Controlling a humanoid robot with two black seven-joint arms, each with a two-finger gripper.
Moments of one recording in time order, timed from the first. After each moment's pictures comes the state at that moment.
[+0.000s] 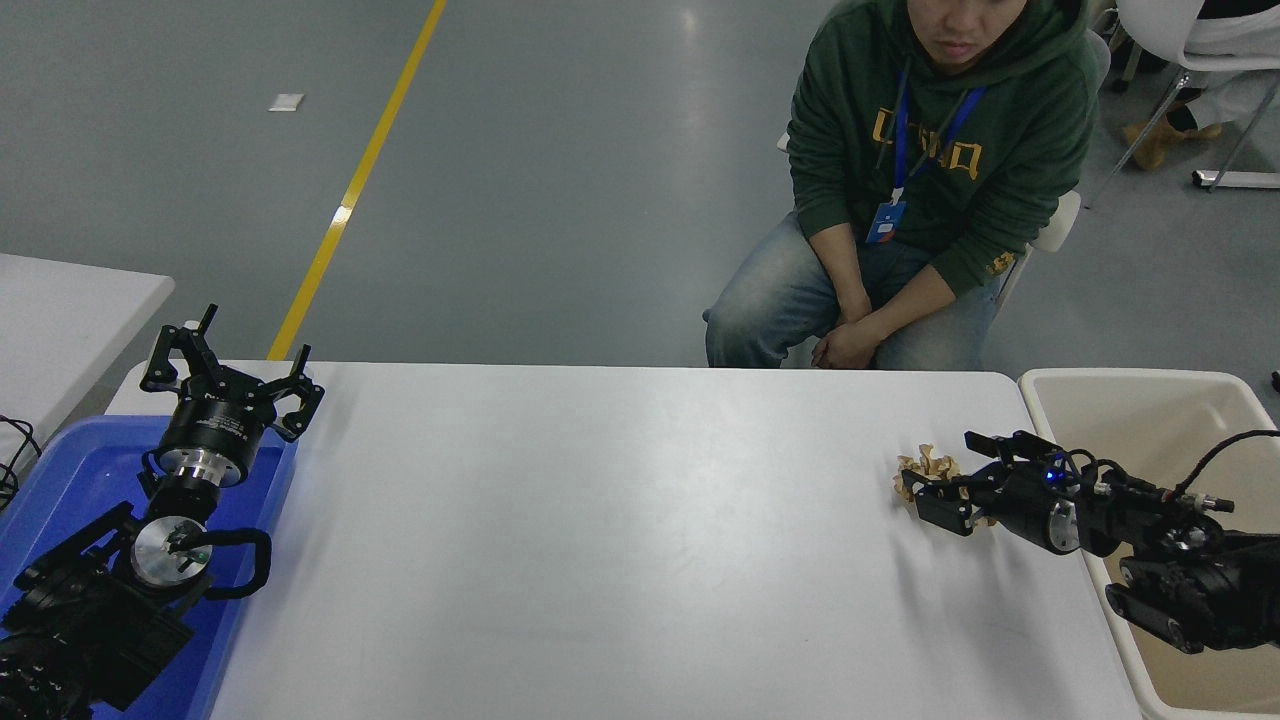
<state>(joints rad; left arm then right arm) -0.55 0.37 -0.86 -0.44 -0.20 -0.59 -0.43 0.88 -0.39 -0.52 0.49 -1.20 -0.51 0.49</state>
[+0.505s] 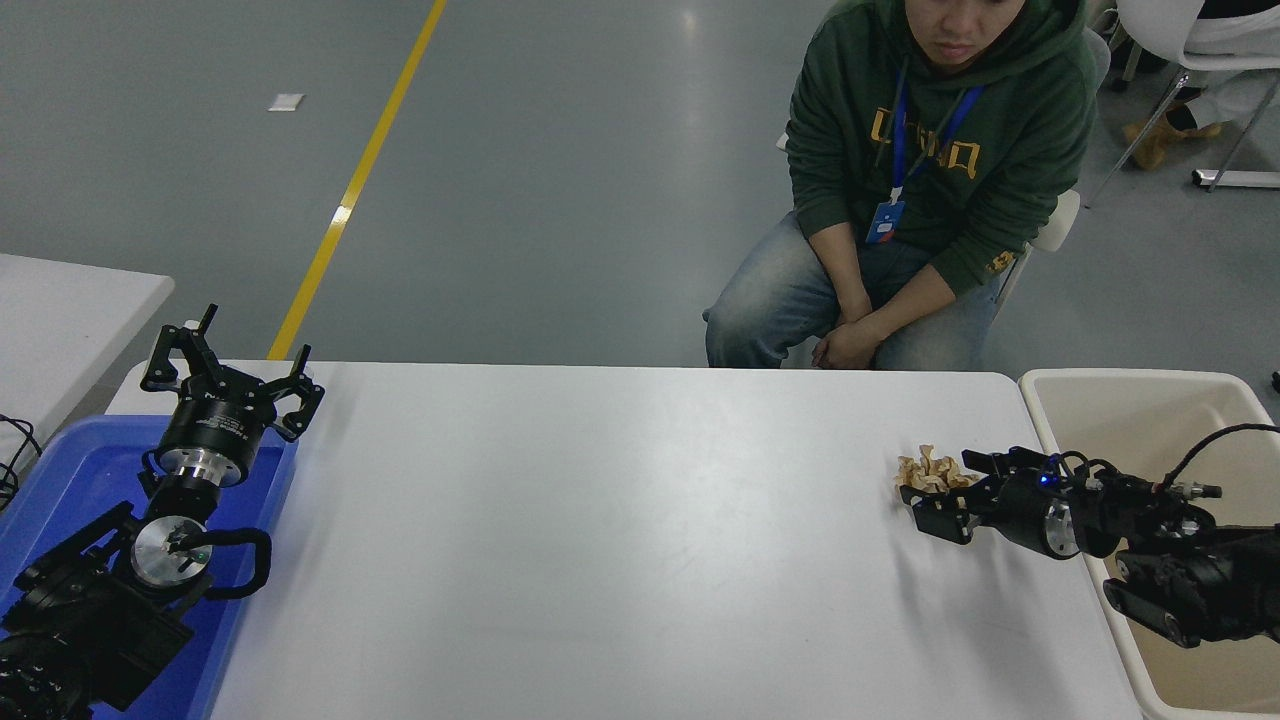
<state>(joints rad) -0.55 0.37 -0.86 -0.44 -0.20 -0.59 -0.43 0.90 -0.38 -0.61 0.48 -1.18 -0.46 0.50</state>
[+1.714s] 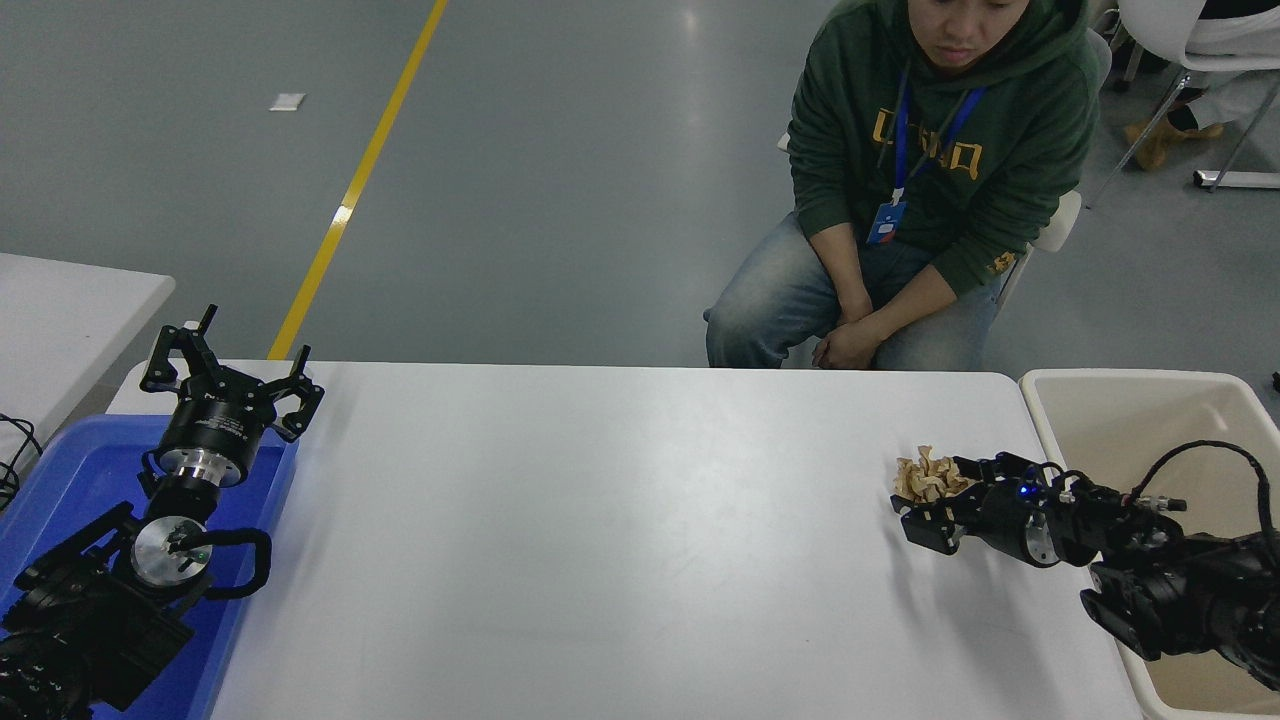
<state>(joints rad) -0.55 0.37 -0.86 -0.44 -0.20 -0.59 -0.43 0.80 -0.26 -0.63 0.26 -1.17 -0.49 0.50</state>
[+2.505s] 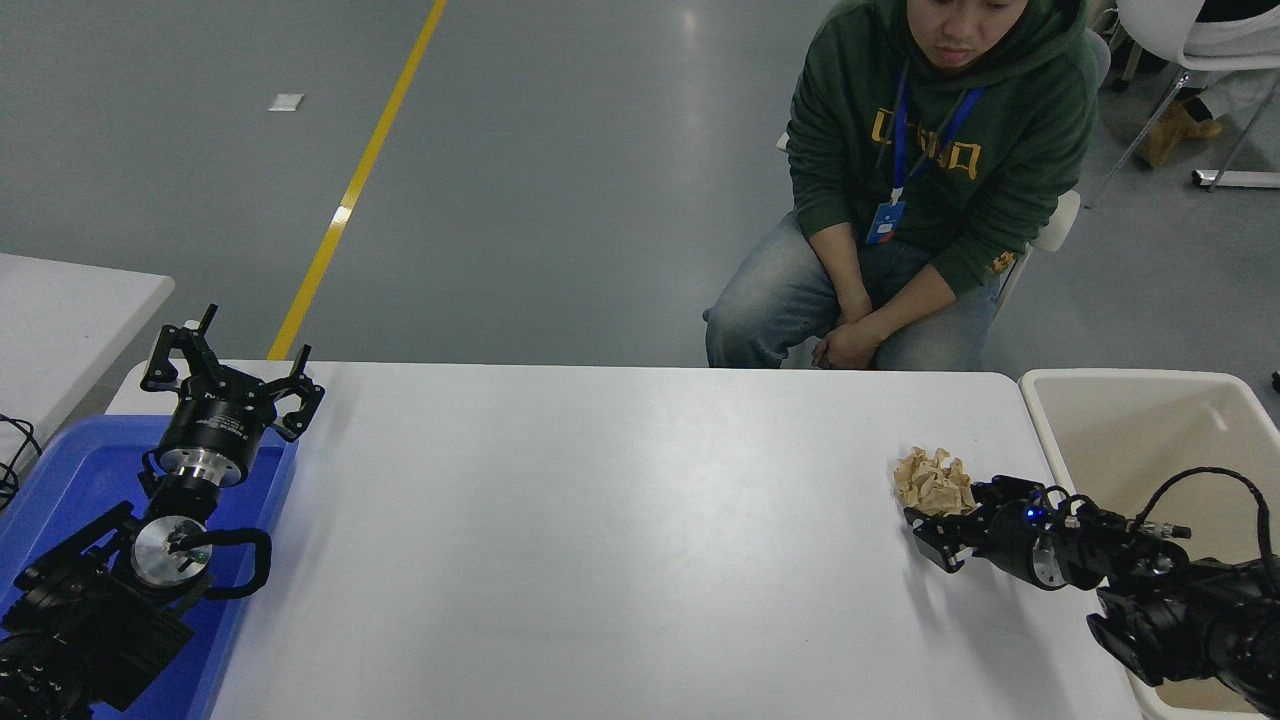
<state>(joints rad) -0.55 0.37 -0.86 -0.44 -0.20 -0.59 -0.43 0.77 -0.25 -0.63 0.24 -1.17 -0.49 0.50</state>
